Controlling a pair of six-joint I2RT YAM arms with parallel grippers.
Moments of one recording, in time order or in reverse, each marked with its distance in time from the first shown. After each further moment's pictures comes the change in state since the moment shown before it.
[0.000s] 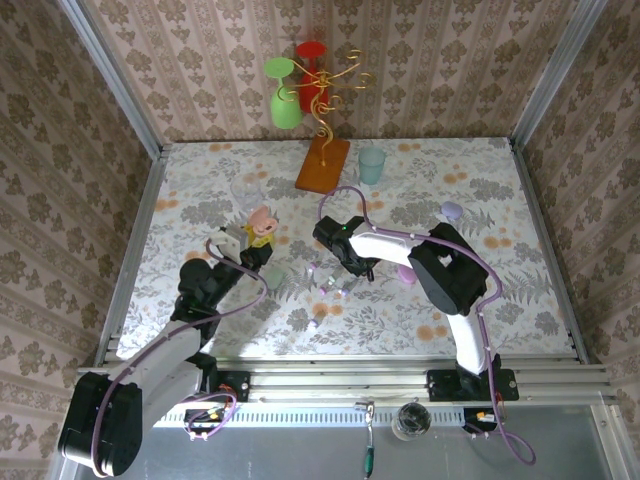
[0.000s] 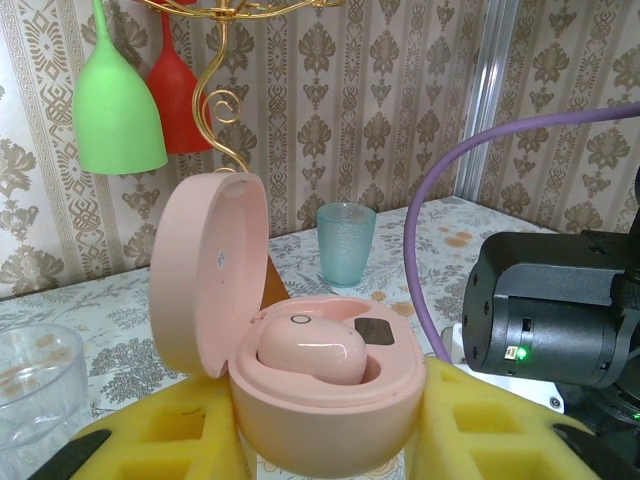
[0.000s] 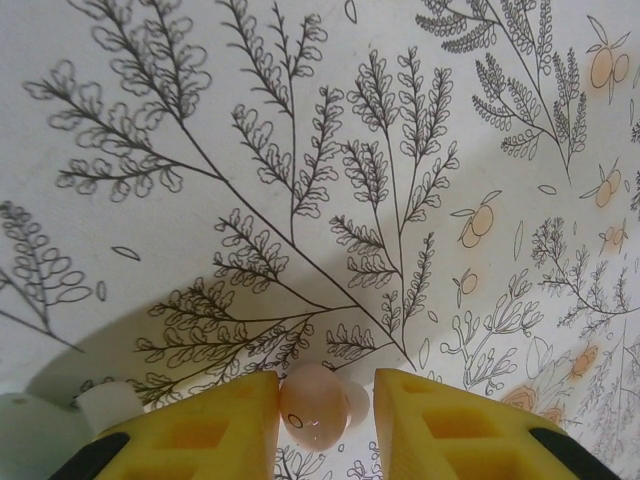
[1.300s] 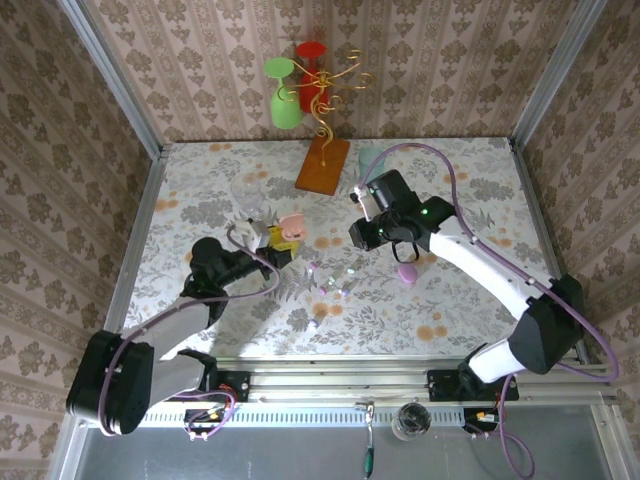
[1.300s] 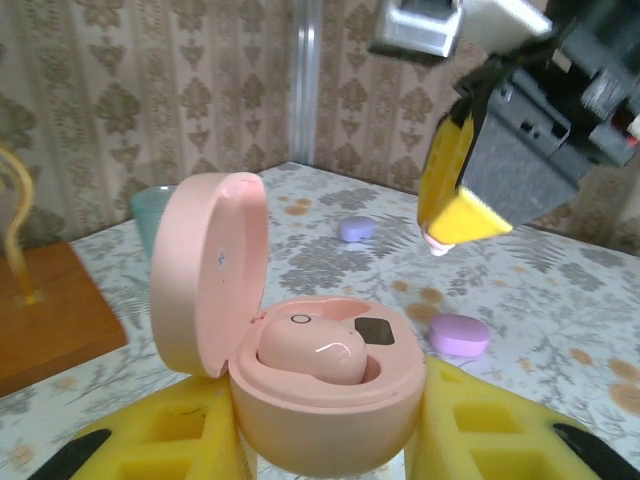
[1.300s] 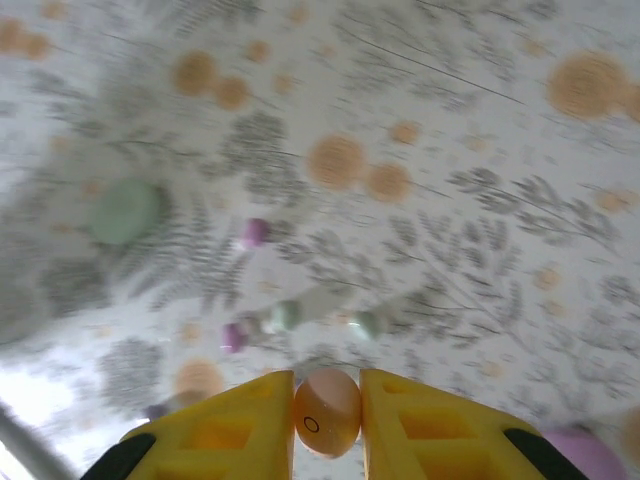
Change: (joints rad) left arm -0.026 0.245 0.145 0.024 0.400 0.019; right arm -0.148 -0.593 -0.102 0.149 -0.702 0.098
